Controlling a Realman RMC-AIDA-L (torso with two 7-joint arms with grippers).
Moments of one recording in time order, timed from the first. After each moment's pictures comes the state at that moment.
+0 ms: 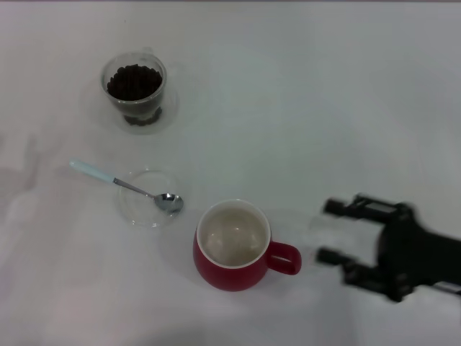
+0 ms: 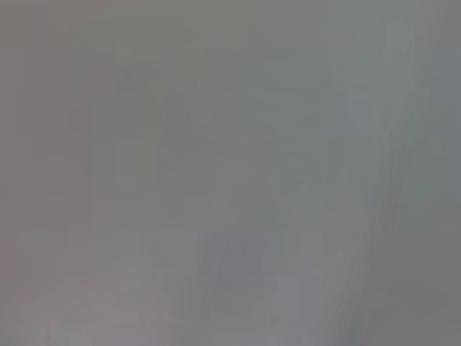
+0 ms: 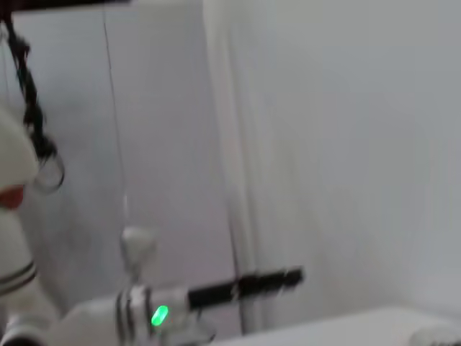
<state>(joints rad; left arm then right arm) -0.24 -2.08 2.84 0.02 -1.21 1.48 -0.56 0.26 1.97 -2.37 -0.03 -0.17 -1.82 0.51</state>
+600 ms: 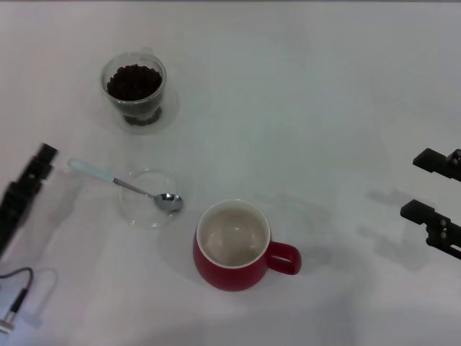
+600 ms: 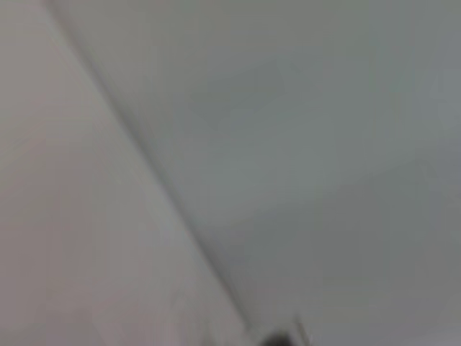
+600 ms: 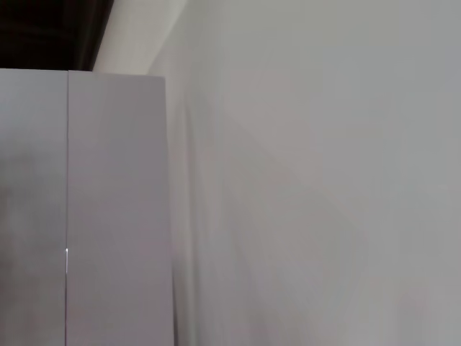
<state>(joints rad) -0.18 -2.08 2.84 0.11 -0.96 1.39 -1.35 0.25 1.91 -2.19 0.12 -0.17 -2.08 0.48</state>
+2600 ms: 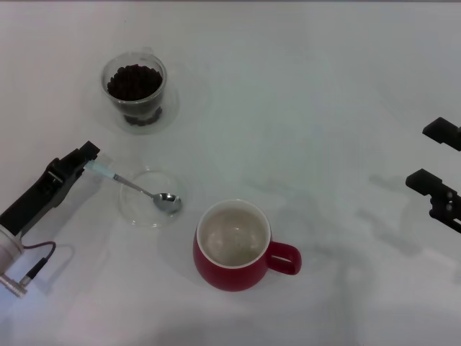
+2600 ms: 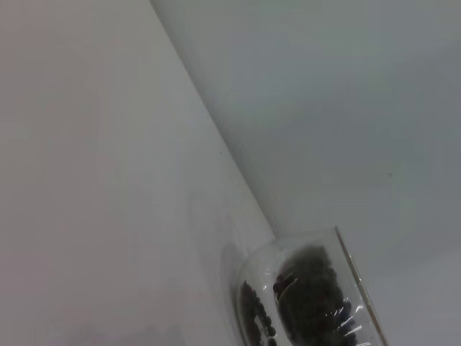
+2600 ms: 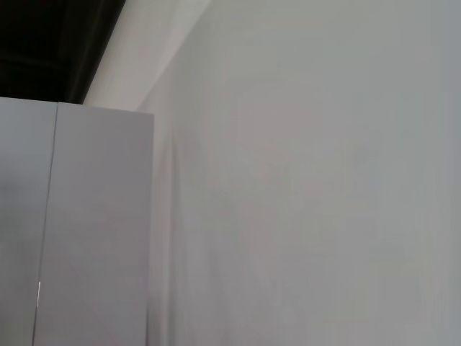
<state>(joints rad) -0.35 -2.08 2.83 0.01 -0.77 1.25 -1.56 0.26 1.94 -2.18 0.11 -0.10 -2.11 0.46</state>
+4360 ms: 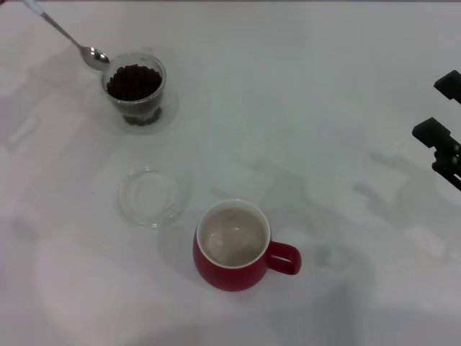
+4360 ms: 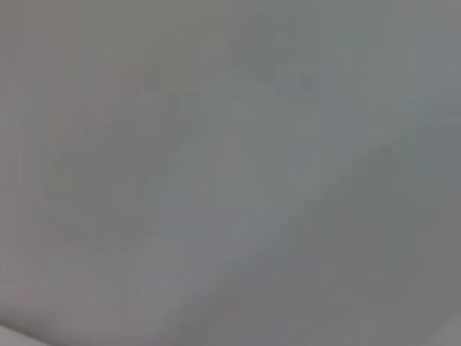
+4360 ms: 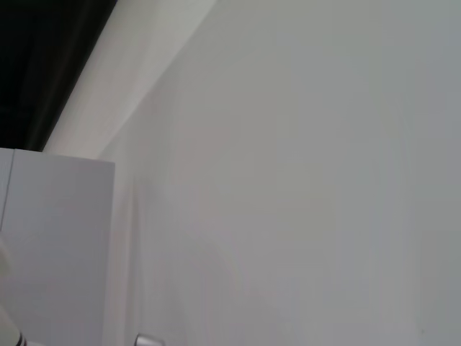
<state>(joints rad) -0.77 -1.94 2.84 -0.33 -0.72 1.28 -1.74 0.29 1.98 -2.18 0.10 0.05 -2.12 0.50</state>
